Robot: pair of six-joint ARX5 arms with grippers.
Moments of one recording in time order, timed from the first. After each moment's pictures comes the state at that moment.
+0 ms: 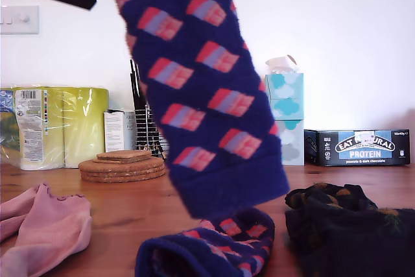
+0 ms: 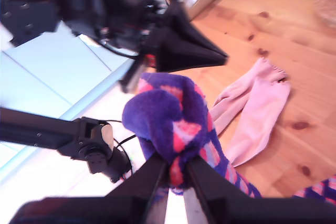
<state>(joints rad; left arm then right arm) -0.40 0.98 0.89 -0.55 0.51 0.32 1.00 0.92 1.04 -0.52 -0.21 0.39</state>
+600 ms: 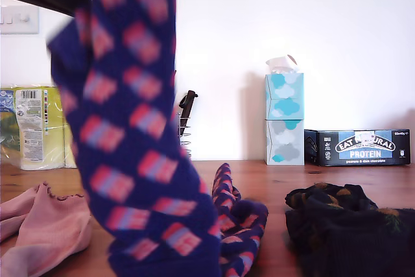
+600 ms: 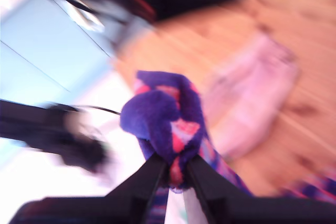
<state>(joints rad) -0.38 1.03 0.89 -0.42 0.37 0.30 0.92 1.05 0.86 -0.30 -0.26 0.35</state>
